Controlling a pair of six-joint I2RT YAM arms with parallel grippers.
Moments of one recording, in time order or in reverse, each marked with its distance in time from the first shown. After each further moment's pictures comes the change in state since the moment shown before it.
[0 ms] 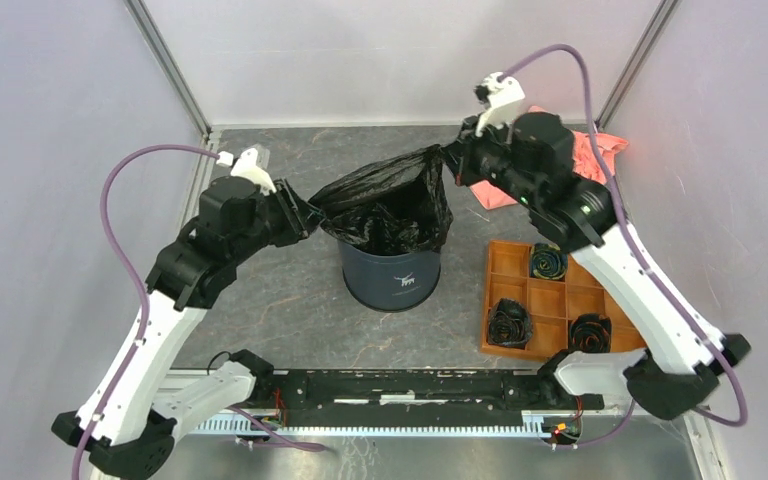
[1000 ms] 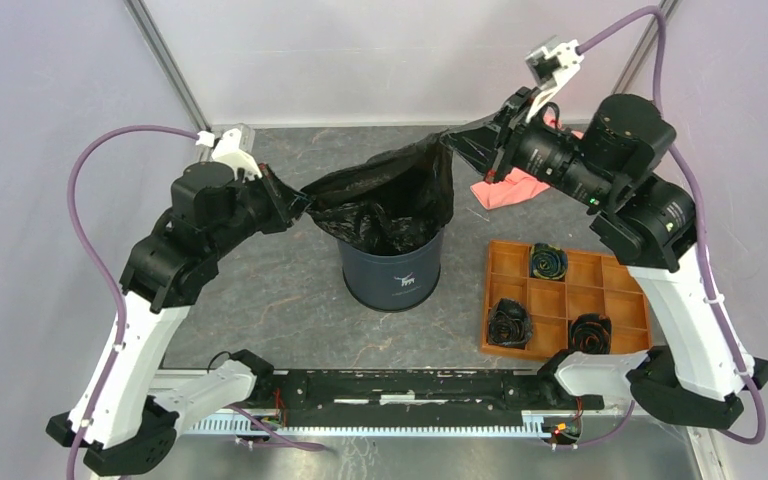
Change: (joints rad) left arm -0.004 0.079 0.213 -0.089 -0.019 0.066; right arm 0.015 0.043 0.370 -0.164 -0.265 0.006
